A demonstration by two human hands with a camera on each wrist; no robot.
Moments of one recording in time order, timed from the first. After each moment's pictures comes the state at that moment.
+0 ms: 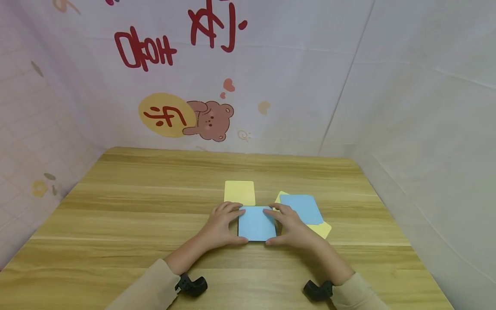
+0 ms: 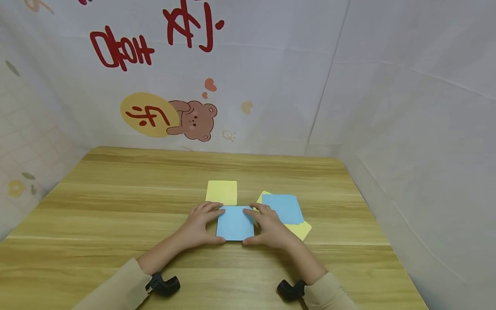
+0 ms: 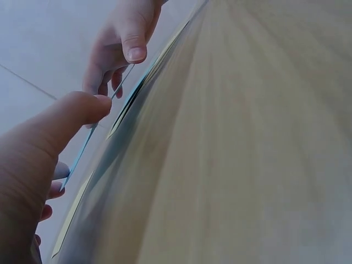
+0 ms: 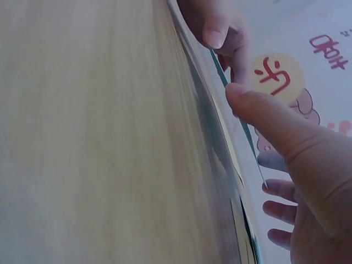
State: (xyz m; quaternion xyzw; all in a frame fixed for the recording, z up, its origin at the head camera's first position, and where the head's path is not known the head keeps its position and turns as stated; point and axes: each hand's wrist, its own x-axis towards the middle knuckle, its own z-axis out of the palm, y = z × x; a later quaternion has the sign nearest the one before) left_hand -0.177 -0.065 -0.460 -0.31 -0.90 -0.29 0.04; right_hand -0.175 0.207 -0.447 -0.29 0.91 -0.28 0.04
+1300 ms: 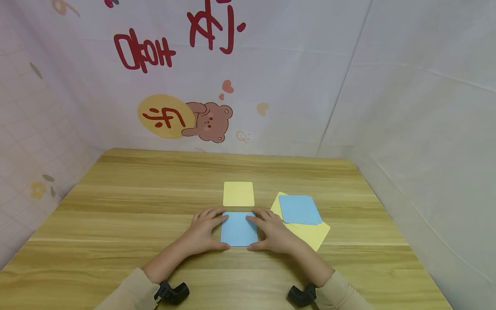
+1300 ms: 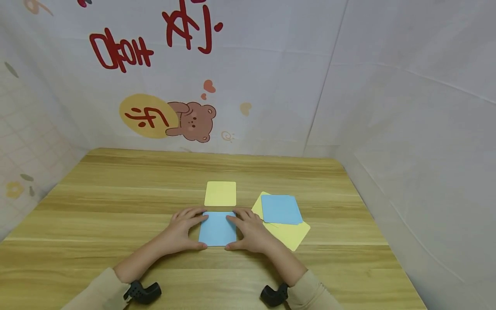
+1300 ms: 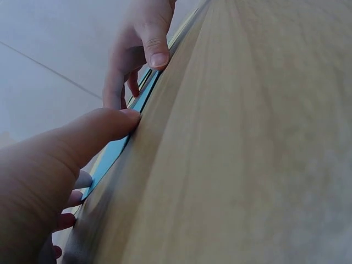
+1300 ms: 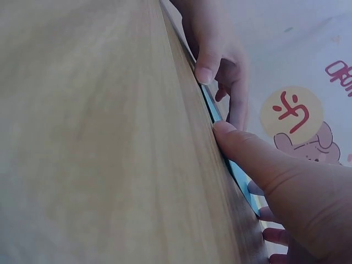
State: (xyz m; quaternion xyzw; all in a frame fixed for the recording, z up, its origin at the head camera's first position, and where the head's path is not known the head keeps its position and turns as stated) left_hand -0.165 -0.106 -0.463 -0.29 -0.92 -0.27 0.01; right_hand -0.173 0.162 -0.459 -0.33 0.93 -0.18 0.04
